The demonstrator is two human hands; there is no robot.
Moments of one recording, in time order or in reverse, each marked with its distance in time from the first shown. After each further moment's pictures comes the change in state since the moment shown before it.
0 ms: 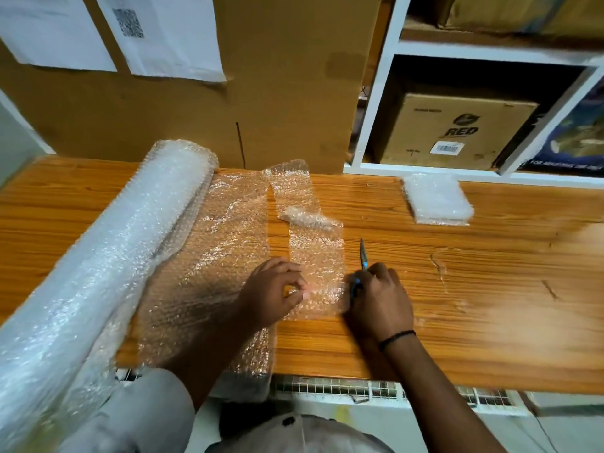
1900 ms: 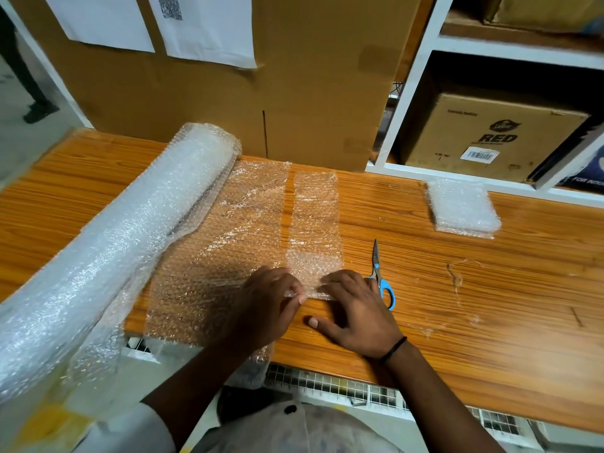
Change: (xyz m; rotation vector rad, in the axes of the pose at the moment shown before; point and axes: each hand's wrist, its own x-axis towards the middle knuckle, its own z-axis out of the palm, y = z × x) left_hand -0.050 0.027 0.006 0.145 0.367 0.076; right_hand -0.006 0.000 0.021 0.192 -0.119 -0.552
